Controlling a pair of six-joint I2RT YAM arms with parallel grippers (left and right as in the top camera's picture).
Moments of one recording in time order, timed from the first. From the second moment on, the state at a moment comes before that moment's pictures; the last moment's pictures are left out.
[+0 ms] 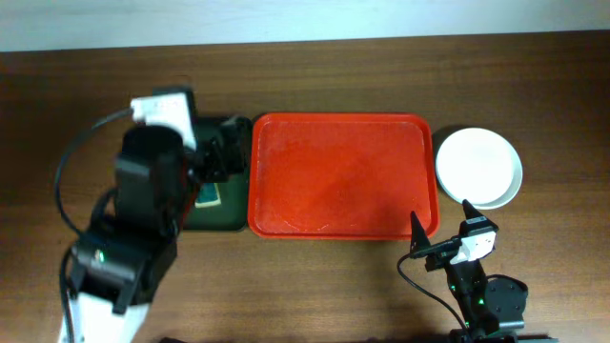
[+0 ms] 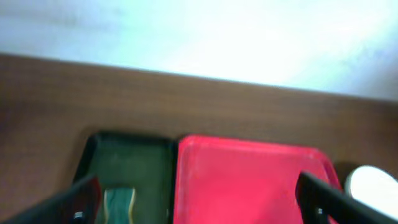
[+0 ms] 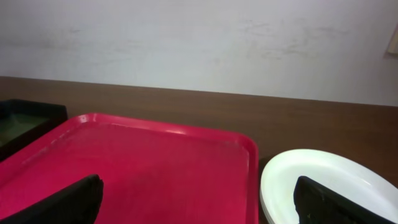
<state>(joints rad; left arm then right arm) -0.33 1.06 1.25 -0.65 -0.17 -0.33 0.02 0.01 0.01 -0.06 -0.17 0.00</state>
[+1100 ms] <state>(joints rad) -0.13 0.05 0.05 0.47 -0.09 -0.36 0.02 0.01 0.01 -0.06 -0.17 0.00</state>
